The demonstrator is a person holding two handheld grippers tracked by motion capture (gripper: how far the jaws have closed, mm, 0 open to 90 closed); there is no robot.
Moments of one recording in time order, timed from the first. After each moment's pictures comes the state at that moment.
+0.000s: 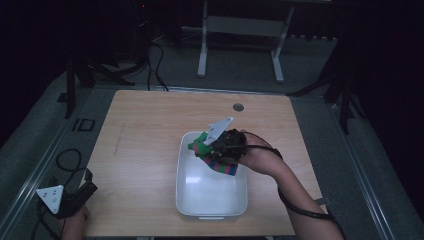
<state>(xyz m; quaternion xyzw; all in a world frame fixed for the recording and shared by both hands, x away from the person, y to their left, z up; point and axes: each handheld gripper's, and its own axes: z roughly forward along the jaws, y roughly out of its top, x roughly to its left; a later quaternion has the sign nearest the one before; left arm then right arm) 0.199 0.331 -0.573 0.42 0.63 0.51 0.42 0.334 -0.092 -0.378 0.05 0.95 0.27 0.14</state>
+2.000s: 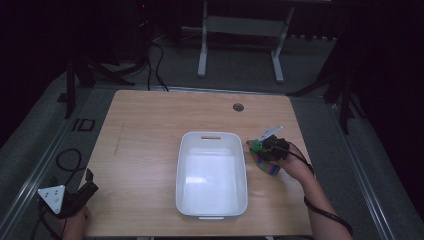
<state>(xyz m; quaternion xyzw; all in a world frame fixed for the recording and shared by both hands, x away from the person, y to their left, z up) 0.199 0.329 -0.573 0.42 0.62 0.51 0.41 0.418 -0.252 -0.515 0.29 0.92 0.21 0.17</state>
